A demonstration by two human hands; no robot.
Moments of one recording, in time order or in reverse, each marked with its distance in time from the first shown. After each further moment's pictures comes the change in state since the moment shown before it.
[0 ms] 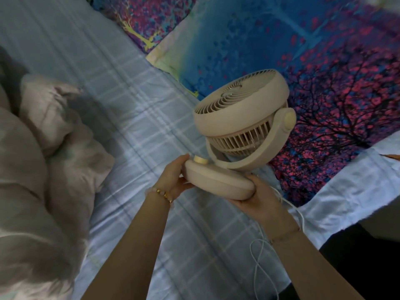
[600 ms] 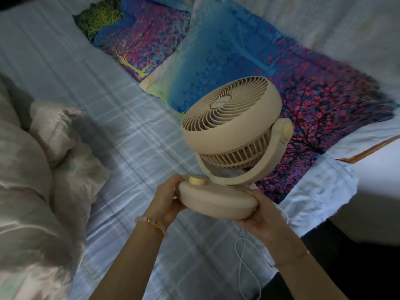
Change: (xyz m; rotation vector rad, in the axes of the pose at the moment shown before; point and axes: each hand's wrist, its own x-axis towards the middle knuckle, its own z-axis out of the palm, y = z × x) left_hand -0.091 -0.023 0.016 -0.008 -0.055 0.126; right_hand -0.097 0.000 -0.014 -0.006 0.057 -0.117
